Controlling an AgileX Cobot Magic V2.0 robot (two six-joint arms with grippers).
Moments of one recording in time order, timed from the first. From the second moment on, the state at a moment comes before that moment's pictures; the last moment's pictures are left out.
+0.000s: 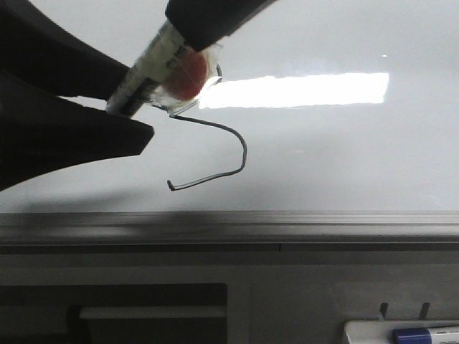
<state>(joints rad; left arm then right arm) -0.76 1.03 -0.38 0.70 -0.35 -0.01 0.94 1.14 -0.98 0.07 0.57 -0.33</state>
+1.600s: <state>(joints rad) -0.76 1.03 -0.38 -0.53 -0.20 0.00 0.88 1.10 -0.98 -0.04 0.35 -0.33</state>
